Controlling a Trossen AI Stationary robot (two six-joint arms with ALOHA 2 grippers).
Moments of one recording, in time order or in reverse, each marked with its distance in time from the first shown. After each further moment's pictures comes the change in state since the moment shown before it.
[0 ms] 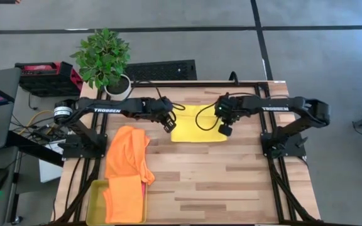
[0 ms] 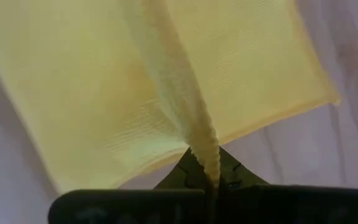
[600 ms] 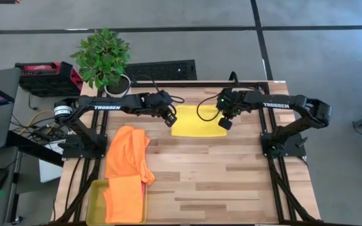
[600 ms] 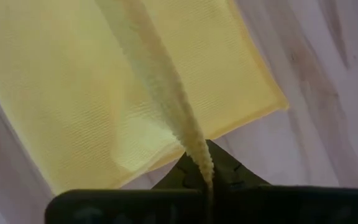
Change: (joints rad) left arm 0.070 0.000 -0.005 0.075 0.011 0.040; right arm -0.120 -0.006 0.001 0.047 -0.002 -0.052
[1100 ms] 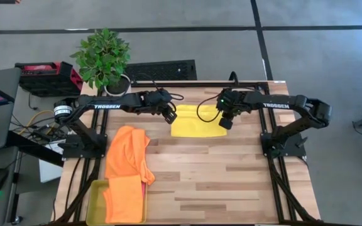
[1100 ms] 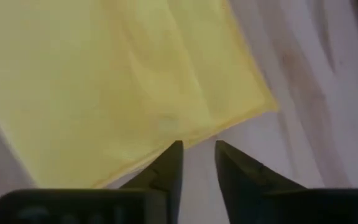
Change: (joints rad) left arm 0.021 0.000 0.000 0.024 -0.031 -0.002; right arm 0.011 0.000 0.000 0.001 0.036 -0.029
